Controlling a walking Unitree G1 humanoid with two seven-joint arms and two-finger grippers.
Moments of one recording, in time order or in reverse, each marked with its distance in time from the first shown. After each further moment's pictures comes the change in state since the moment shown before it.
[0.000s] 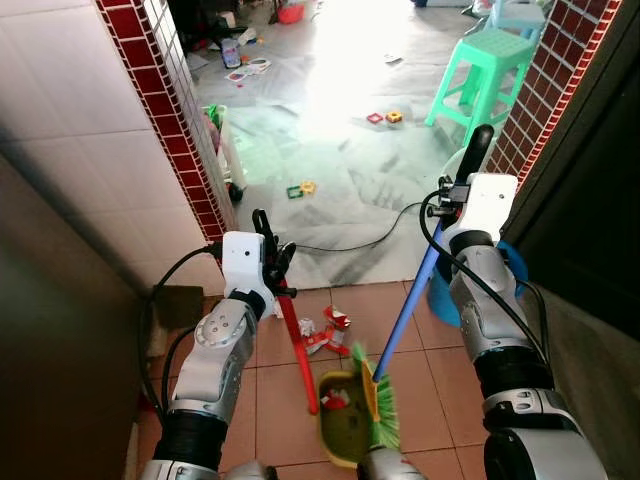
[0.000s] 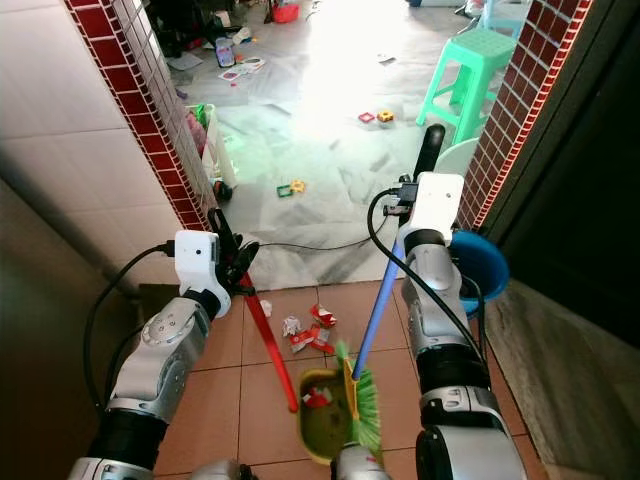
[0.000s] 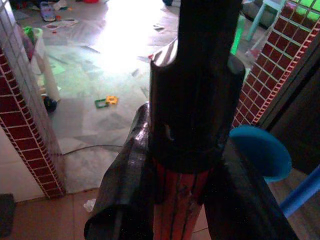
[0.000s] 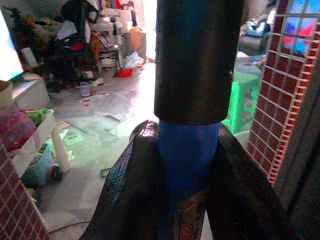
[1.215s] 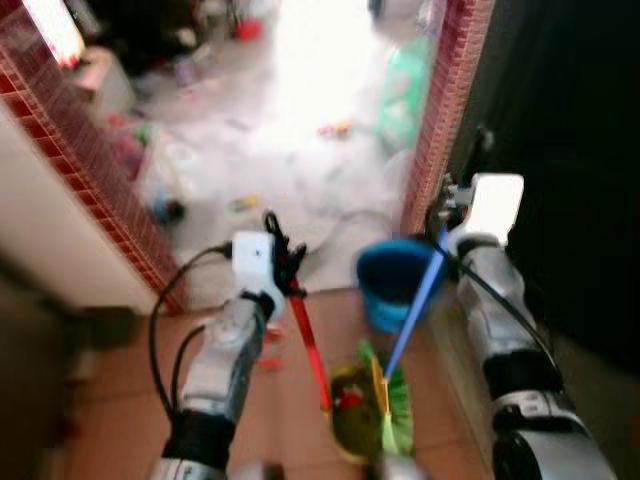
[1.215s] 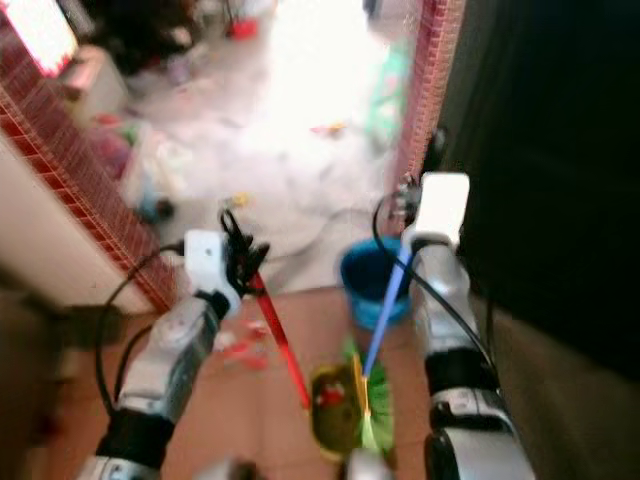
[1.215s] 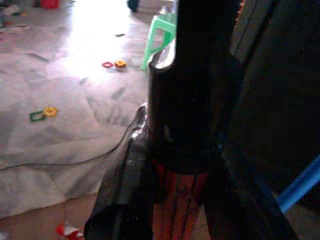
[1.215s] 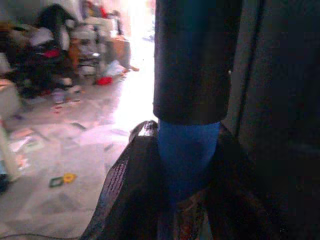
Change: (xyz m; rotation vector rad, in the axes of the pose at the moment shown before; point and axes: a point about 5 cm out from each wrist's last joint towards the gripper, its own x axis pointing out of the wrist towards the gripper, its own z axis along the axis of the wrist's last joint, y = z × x) left arm 0.001 -0.006 -0.002 -0.018 -0.003 0.000; right arm -0.001 0.000 0.001 -0.024 -0.013 0.059
